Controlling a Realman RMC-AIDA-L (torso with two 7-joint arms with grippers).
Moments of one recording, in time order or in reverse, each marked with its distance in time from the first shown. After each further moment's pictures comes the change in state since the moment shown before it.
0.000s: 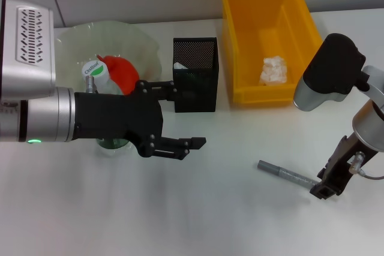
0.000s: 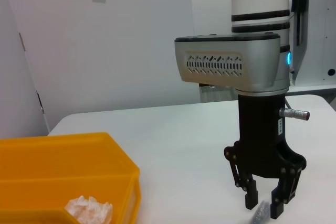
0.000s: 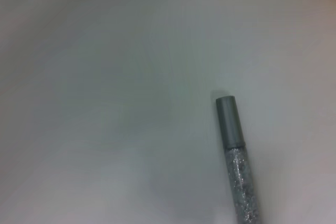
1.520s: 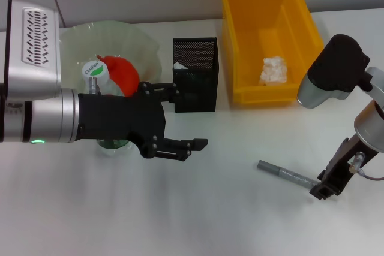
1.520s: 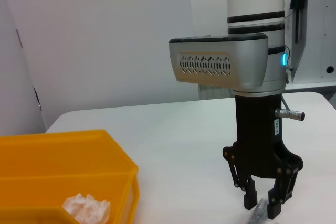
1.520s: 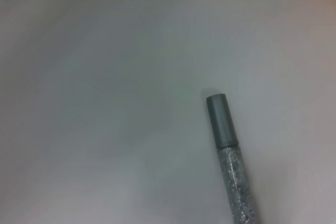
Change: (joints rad) left arm -0.006 0.000 0.014 -0.009 0.000 -0.012 0.000; right arm 0.004 0.001 0.040 0.051 0.006 0.023 -0.001
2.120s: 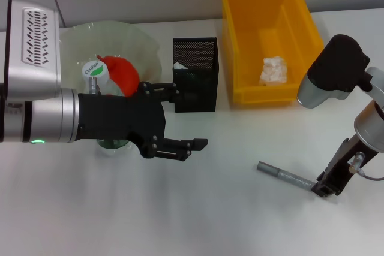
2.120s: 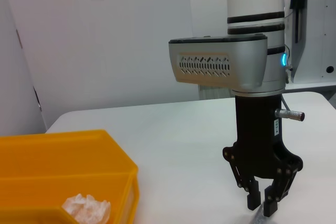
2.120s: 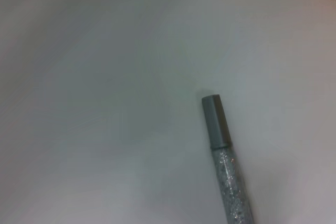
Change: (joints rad) left arm 0.000 0.000 0.000 0.000 0.000 0.000 0.002; right arm 0.000 0.000 0.000 0.002 0.000 0.002 0.004
